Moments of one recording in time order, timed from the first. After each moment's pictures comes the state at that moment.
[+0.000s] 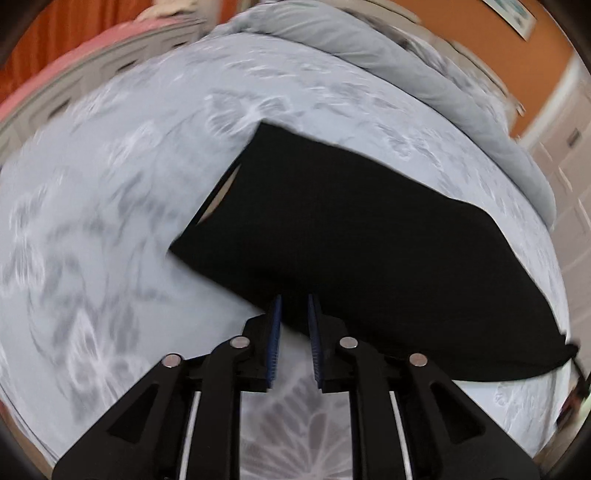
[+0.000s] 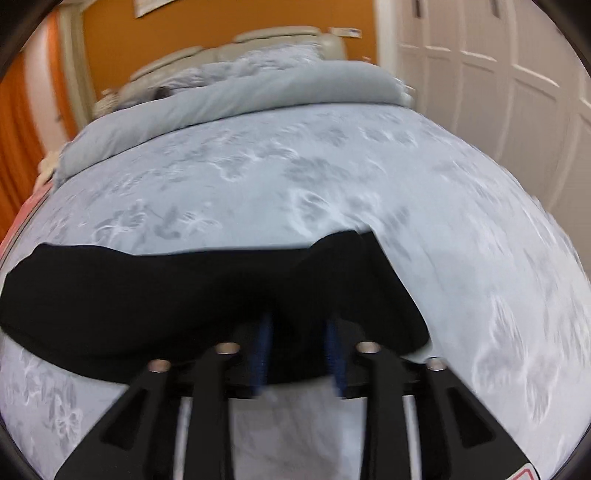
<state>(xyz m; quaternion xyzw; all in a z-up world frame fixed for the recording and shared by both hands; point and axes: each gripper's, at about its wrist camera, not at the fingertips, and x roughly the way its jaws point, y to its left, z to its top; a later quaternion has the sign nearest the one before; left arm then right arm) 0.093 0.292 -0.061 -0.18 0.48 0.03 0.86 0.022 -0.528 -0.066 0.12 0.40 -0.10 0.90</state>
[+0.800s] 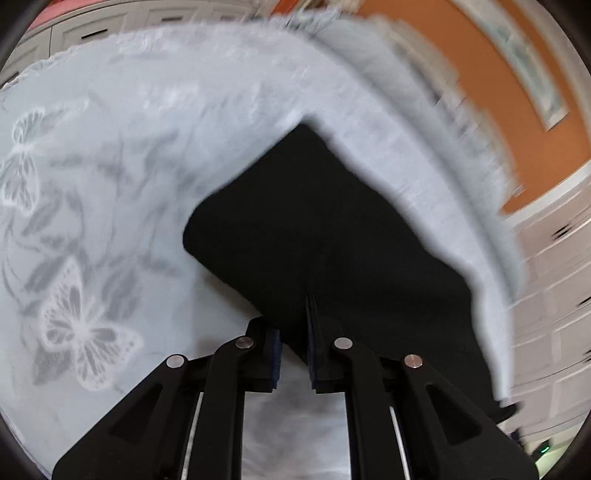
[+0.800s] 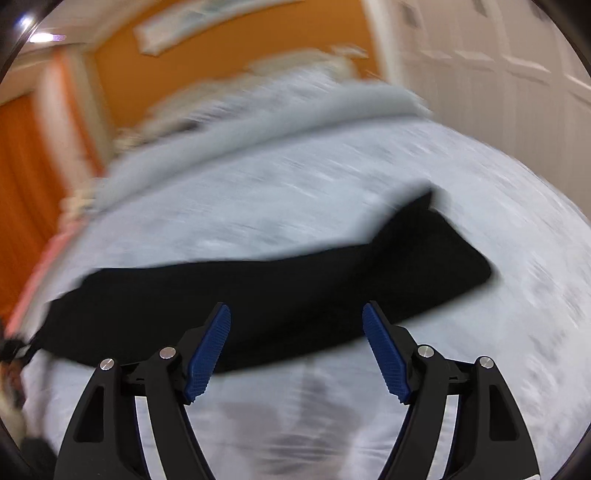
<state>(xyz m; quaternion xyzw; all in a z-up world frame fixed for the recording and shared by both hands) 0.102 0.313 -0.077 -0.31 0.47 0.04 0.83 -0.021 -0.434 -0.032 0.19 0.36 -0.11 0.91</state>
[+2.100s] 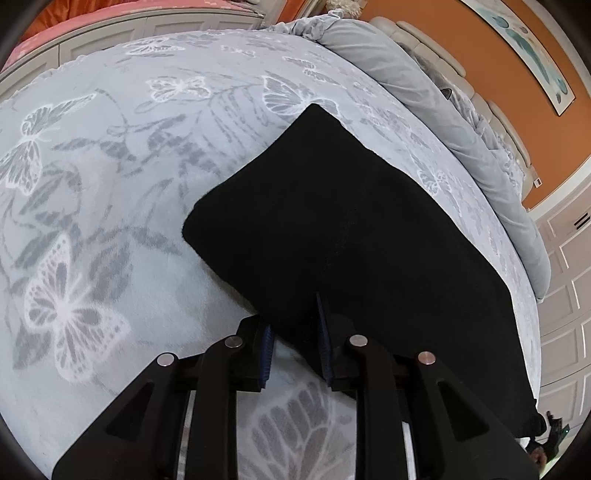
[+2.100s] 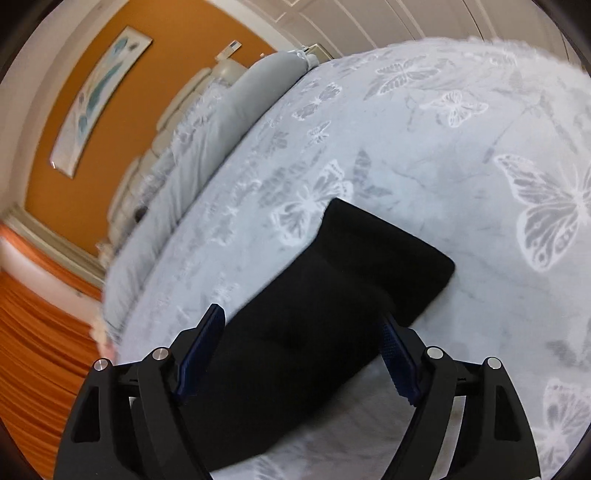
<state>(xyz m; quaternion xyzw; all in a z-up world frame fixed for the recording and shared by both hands) 0.098 0.306 -0.092 -0.28 0.44 0.07 0.85 -0.004 -0.579 -0.087 0.47 0.30 -0.10 0.83</state>
